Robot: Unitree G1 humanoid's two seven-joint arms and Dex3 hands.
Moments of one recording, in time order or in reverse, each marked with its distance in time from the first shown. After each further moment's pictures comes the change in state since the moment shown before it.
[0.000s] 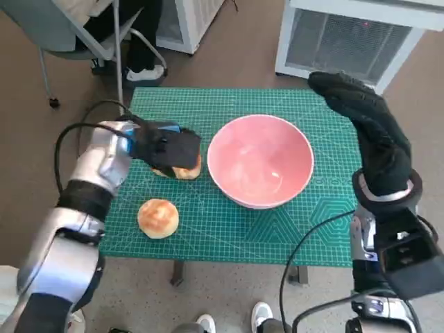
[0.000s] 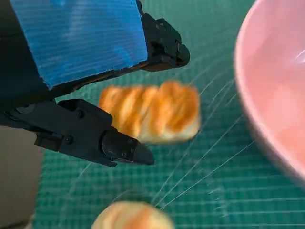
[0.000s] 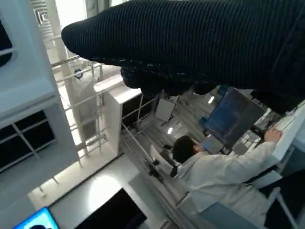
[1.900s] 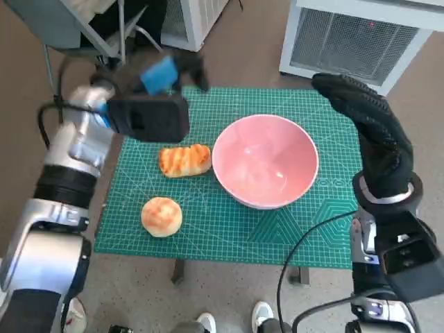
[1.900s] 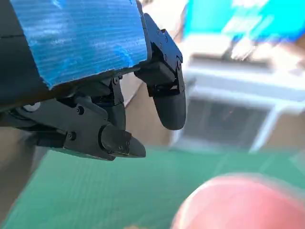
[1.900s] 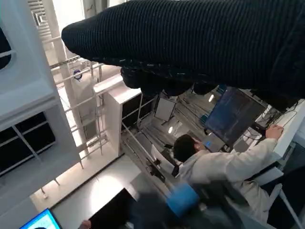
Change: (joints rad) left arm -0.056 0.058 0.233 -0.330 -0.171 -0.205 0.361; right arm 0.023 0.003 0.002 -0.025 0.011 0.010 -0.007
